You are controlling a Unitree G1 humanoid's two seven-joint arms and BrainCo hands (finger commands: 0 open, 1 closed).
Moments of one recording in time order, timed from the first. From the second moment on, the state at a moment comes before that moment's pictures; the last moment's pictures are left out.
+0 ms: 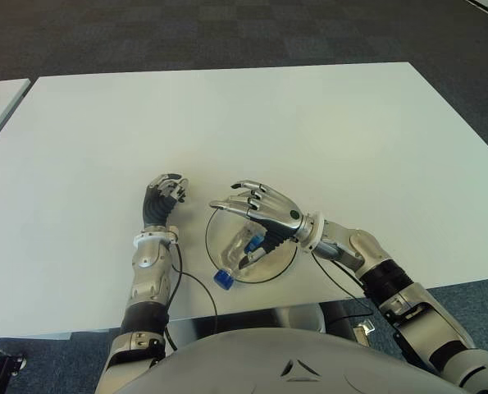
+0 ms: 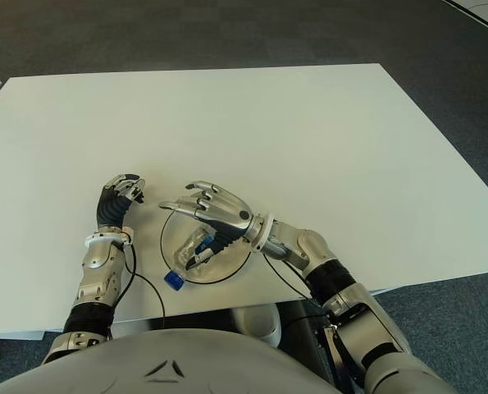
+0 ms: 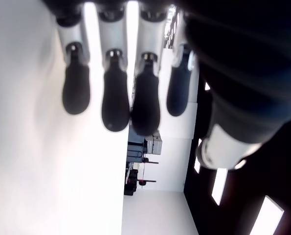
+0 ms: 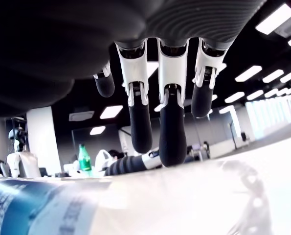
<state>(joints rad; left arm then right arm) 0.03 0.00 0.17 0.40 -0.12 -0.34 -0.02 -0.30 -0.43 0.55 0.28 -1.12 -0.80 -0.49</state>
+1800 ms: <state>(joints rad) 0.02 0.03 0.18 0.41 -0.10 -0.35 -0.02 -0.43 -0.28 0.40 0.76 -0.75 -0.93 -1.27</state>
